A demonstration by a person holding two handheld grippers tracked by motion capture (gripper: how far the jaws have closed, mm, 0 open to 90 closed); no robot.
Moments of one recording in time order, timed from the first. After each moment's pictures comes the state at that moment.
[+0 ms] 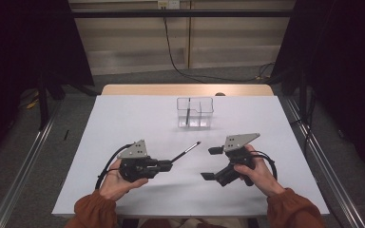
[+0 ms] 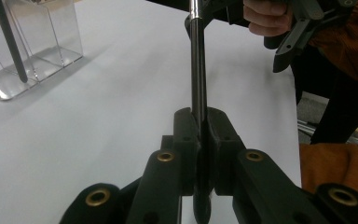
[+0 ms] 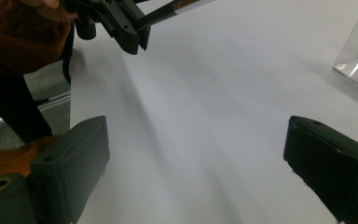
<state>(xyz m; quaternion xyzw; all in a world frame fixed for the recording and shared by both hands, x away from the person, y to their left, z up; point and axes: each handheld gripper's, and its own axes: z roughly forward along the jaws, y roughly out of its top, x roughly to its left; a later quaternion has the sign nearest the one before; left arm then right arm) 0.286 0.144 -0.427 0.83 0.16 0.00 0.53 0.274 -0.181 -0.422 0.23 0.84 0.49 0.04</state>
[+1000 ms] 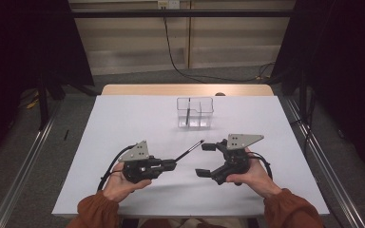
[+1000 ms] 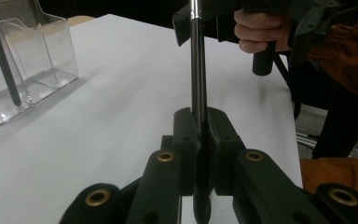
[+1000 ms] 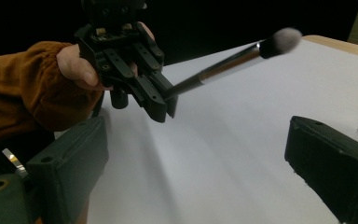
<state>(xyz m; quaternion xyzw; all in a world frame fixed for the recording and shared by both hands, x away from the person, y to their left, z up) 0.284 0.137 -0.431 0.81 0.15 0.01 0.56 0.274 -0.173 -0.423 0.21 0.77 0.60 0.03</state>
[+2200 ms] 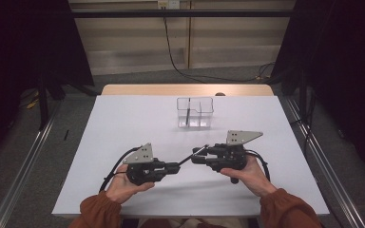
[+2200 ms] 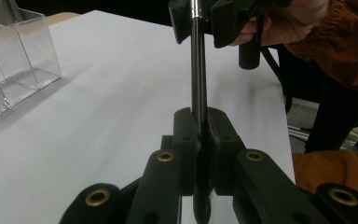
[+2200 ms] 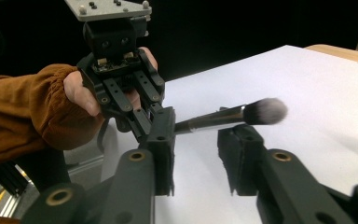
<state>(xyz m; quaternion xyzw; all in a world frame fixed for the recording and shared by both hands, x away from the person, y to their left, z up) 0.281 0.127 -0.436 0.82 0.13 0.00 0.56 0.282 -0.171 -0.421 0.21 0.75 0.62 0.00</state>
